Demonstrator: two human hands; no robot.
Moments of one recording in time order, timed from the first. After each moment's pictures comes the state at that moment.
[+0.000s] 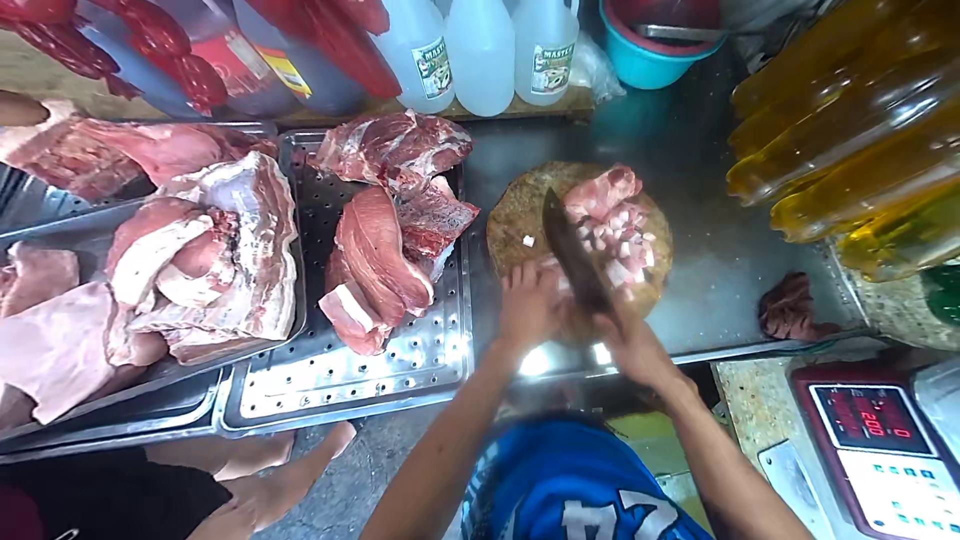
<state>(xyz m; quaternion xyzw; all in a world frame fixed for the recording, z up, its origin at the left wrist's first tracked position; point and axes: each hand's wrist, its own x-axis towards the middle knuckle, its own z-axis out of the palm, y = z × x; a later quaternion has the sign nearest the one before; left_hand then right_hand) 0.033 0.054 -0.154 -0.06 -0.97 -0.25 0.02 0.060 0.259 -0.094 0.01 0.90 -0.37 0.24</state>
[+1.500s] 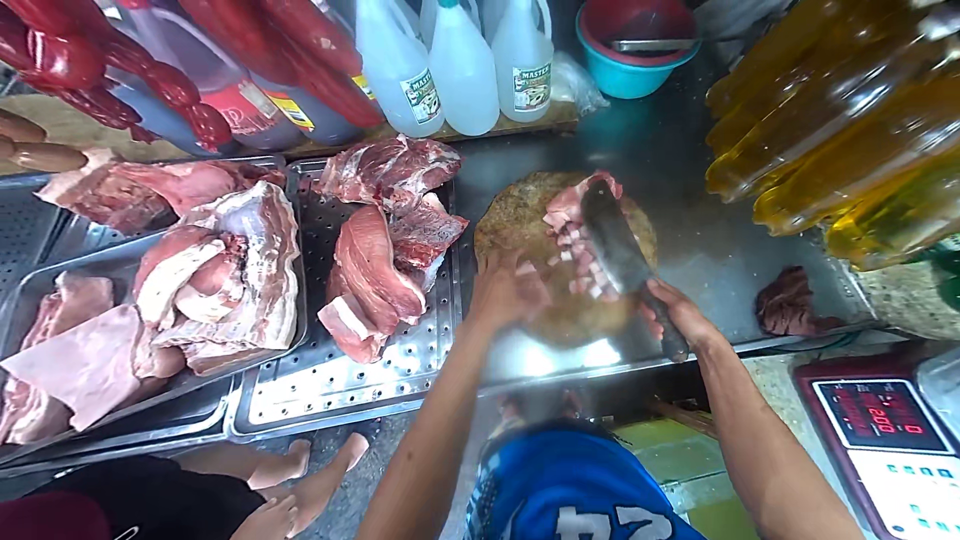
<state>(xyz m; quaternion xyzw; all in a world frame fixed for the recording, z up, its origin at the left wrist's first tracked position) 0.005 0.031 -0.107 0.01 -0.94 -0.32 -0.08 0.003 0.380 -0.133 0.07 0.59 -0.75 0.31</state>
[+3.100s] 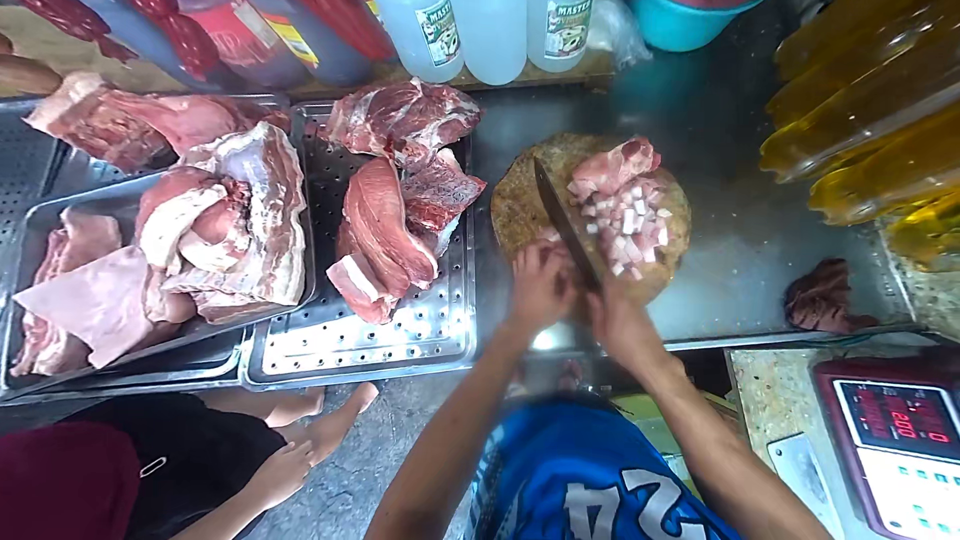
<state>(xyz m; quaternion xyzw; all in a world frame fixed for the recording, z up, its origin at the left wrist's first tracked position) 0.043 0.068 -0.188 -0.06 -0.93 -0.33 0.13 0.063 0.238 -0.088 -0.05 0.96 -0.21 0.19</state>
